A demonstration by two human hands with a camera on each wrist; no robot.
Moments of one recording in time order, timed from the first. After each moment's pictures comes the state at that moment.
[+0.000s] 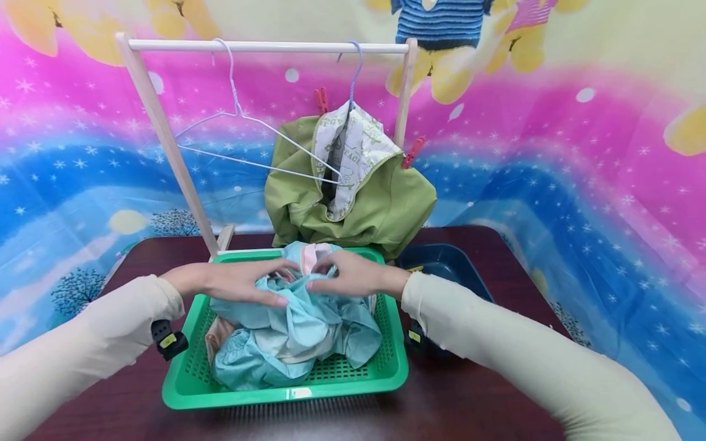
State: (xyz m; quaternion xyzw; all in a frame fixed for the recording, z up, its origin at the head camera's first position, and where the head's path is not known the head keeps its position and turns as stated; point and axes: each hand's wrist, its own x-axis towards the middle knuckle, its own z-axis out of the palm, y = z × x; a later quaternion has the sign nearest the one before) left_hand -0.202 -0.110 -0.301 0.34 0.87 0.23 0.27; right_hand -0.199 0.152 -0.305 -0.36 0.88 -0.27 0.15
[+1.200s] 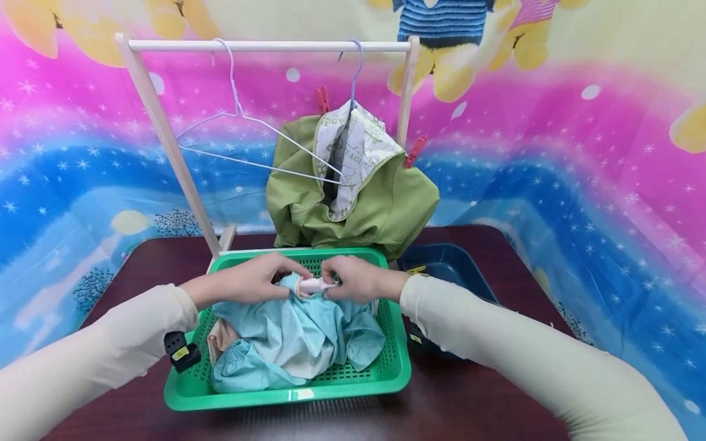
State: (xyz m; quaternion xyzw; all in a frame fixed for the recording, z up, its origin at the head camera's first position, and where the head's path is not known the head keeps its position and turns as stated) left_hand -0.199 -0.087 -0.302 0.37 0.88 0.26 0.16; right_hand -0.203 0.152 -0.313 -0.36 0.89 -0.24 0.18
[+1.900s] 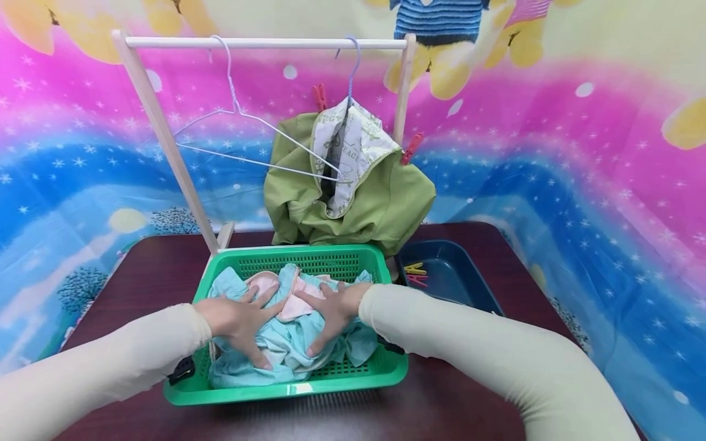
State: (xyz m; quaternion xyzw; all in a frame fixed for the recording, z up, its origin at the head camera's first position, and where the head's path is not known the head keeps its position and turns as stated) left_hand -0.154 -0.096 -0.340 0.20 0.93 -0.06 0.30; right_hand -0.175 0.115 -0.343 -0.23 0.91 0.04 0.34
